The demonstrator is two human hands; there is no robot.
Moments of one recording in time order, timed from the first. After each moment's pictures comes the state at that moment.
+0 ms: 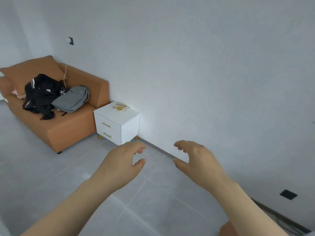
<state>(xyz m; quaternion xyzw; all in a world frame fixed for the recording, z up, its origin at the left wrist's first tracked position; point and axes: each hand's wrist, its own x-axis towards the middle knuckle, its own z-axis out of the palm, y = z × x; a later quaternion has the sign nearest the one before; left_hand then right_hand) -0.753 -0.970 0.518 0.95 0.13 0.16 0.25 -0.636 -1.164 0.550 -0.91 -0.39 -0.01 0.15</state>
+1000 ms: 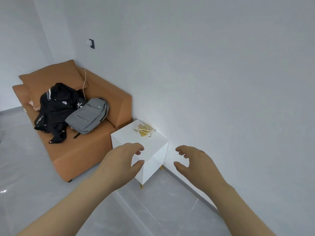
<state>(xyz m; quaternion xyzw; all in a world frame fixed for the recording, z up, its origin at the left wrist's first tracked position) -0.412 -0.547 0.508 0.94 0.23 0.13 0.21 -0.256 -0.721 0.507 -0.88 -0.42 0.06 0.19</state>
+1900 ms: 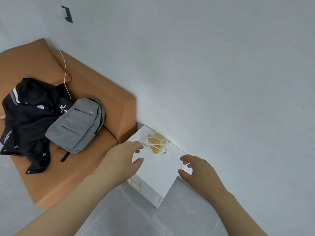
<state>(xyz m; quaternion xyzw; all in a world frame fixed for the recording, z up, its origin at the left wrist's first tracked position) -0.192 -0.157 0.442 0.94 0.21 0.05 0.25 -0.055 -0.366 0.419 -0.91 -0.33 0.16 0.18</state>
